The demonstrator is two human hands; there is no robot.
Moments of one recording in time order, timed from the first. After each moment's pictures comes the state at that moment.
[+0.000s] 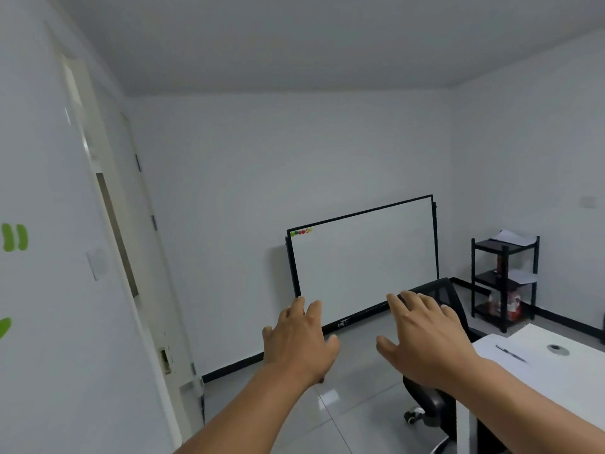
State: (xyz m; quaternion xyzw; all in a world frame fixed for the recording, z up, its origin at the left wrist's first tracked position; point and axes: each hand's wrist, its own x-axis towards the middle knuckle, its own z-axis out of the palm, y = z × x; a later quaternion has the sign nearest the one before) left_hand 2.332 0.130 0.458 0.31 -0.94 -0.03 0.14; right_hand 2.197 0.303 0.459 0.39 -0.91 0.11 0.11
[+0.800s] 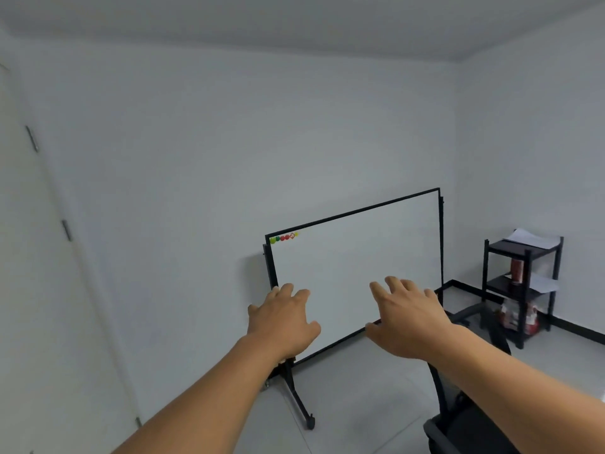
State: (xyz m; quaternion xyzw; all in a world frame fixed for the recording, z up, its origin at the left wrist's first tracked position) left_hand 2.002 -0.238 0.440 0.26 -0.96 0.00 0.07; right_hand 1.873 -0.043 0.440 0.39 -0.92 0.05 0.09
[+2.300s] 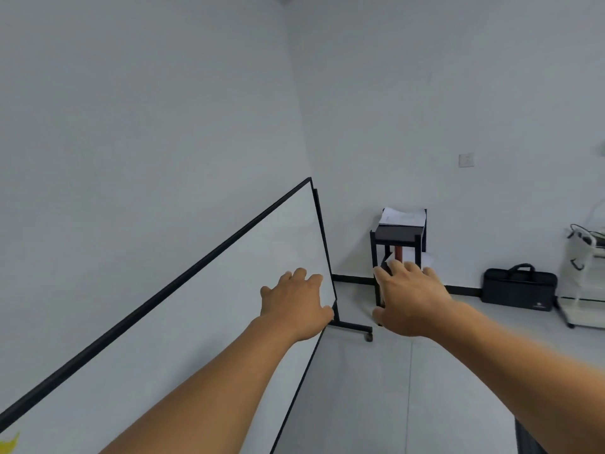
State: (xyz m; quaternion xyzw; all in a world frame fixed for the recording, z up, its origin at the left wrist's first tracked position) left_hand 1.096 -0.518 0.387 -0.08 -1.00 0.01 0.01; right_hand 1.096 -0.299 0.372 0.08 -1.00 0.01 0.03
